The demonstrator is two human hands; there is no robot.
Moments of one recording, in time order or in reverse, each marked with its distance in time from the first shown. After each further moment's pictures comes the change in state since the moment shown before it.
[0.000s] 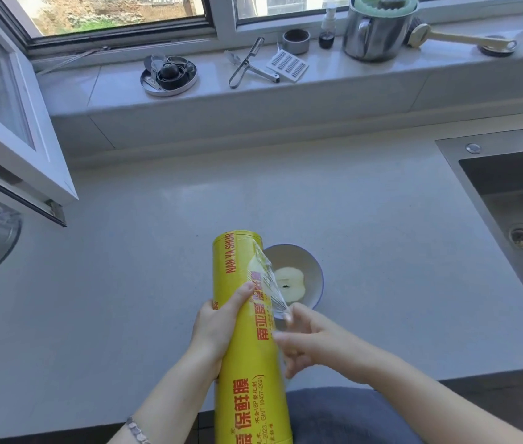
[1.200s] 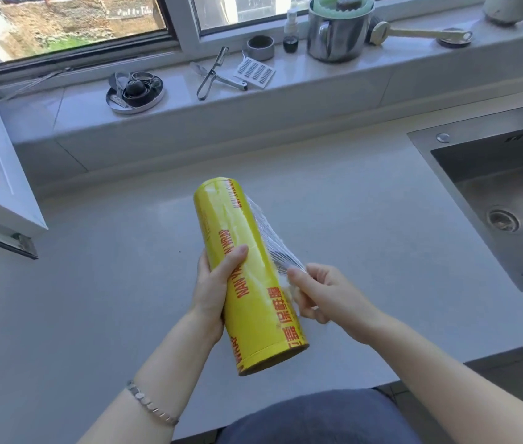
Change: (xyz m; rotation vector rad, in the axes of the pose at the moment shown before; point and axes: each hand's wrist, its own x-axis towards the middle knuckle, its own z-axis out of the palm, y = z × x) left_hand 0.026 0.054 0.031 -0.184 -0.213 0.171; right_hand -0.001 -0.033 -0.040 -0.078 0.389 -0.225
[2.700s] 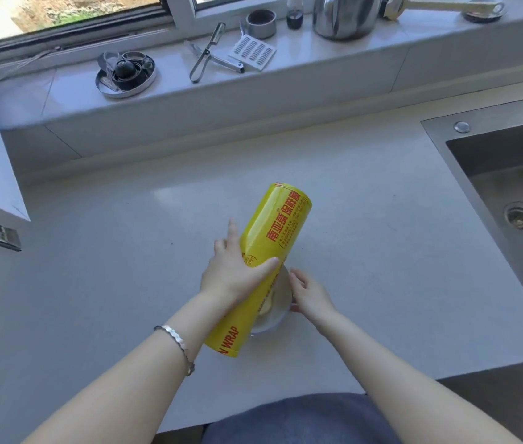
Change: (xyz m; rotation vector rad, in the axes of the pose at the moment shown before) left_hand 0.045 -0.011 0.036 1.251 0.150 0.174; right_hand 0.075 0.094 -0.012 -0.024 0.204 0.170
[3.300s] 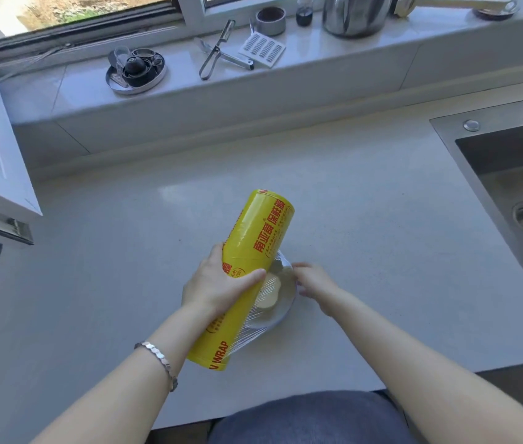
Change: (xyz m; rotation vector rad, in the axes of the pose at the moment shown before) left_hand -0.018 -0.036 -0.015 -0.049 0.018 -0.079; right_hand 0.018 -0.019 0.003 -0.073 -0.017 0.156
